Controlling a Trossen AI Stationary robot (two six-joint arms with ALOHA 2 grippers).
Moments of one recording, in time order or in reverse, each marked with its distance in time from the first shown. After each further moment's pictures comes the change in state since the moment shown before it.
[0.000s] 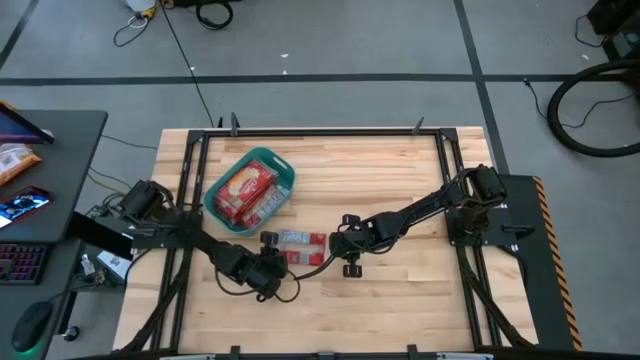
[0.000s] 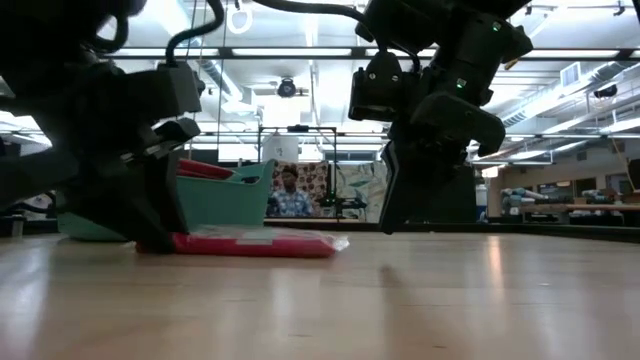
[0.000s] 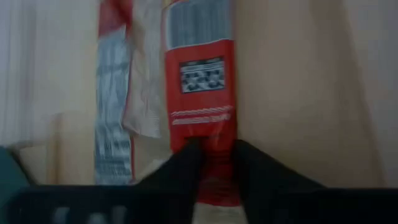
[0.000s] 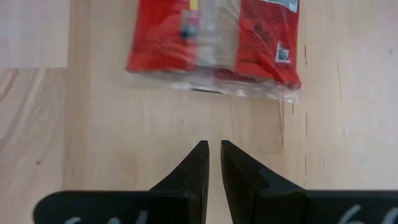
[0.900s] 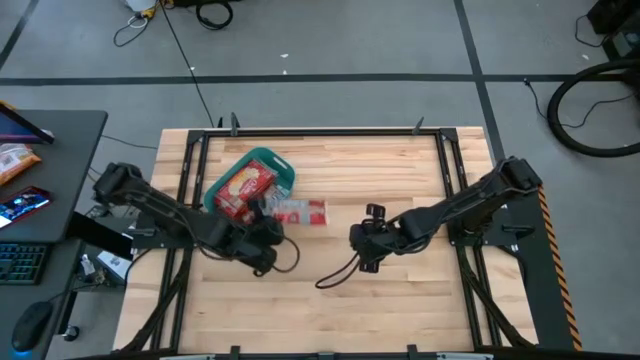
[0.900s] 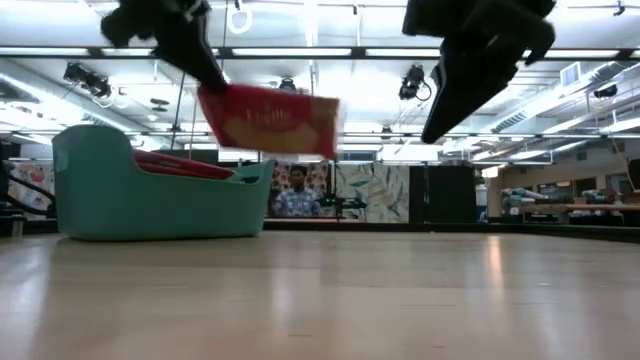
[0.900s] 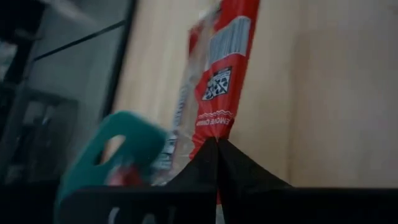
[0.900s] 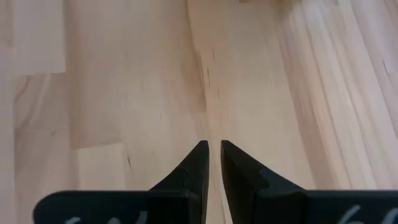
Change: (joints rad) left arm 0.097 -0.298 0.277 -0.471 -0.260 0.012; right arm 0.118 -0.265 -0.001 -0.297 0.282 0.154
